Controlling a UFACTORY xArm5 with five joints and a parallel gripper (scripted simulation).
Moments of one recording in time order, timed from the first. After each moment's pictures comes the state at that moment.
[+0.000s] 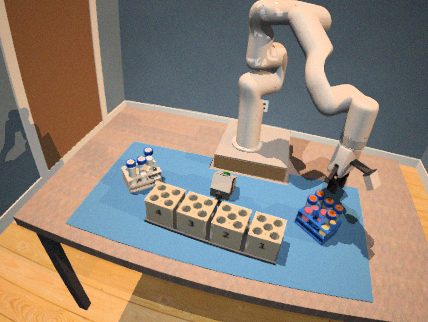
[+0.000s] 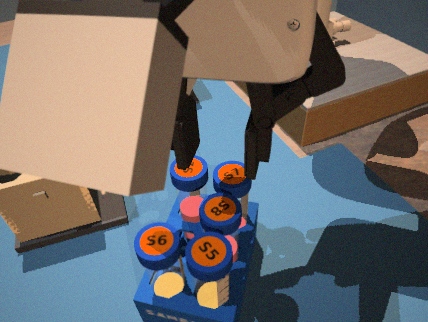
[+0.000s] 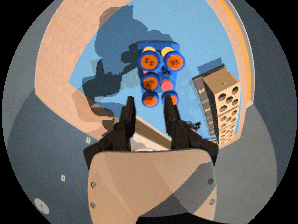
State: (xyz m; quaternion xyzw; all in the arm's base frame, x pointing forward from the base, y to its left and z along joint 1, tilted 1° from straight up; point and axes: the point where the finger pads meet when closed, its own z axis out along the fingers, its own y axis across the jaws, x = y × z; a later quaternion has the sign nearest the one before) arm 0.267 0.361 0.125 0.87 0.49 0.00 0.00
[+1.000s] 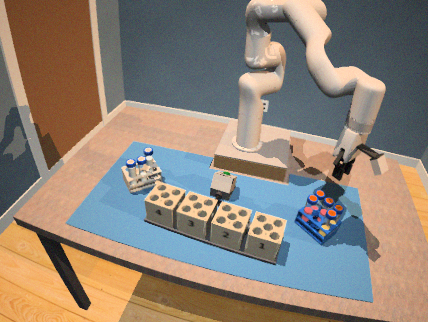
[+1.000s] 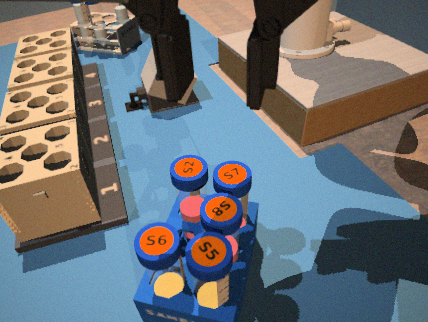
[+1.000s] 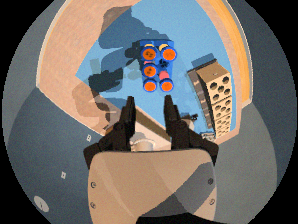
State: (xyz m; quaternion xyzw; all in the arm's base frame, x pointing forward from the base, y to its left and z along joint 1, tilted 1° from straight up) arm 0.266 0.362 0.178 0.87 0.49 0.00 0.00
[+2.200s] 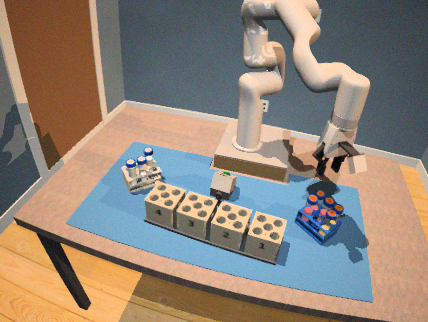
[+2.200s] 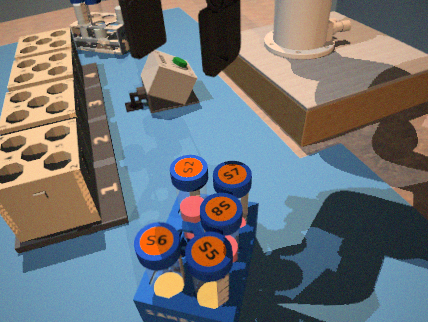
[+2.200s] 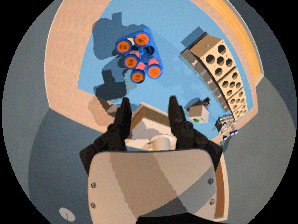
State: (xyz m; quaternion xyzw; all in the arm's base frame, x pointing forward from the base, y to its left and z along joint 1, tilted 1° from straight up) arm 0.276 0.318 0.182 0.94 0.35 0.00 0.00
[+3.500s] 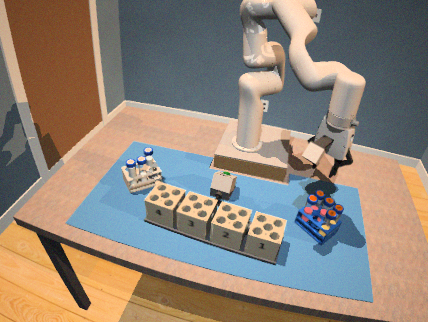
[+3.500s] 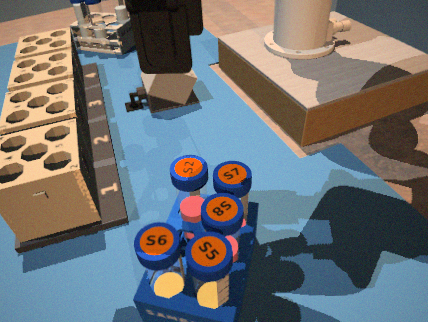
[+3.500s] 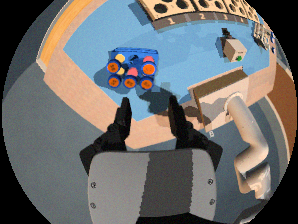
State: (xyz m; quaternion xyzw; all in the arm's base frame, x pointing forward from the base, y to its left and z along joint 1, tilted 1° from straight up) arm 0.279 0.307 0.183 0.98 -0.20 0.00 0.00
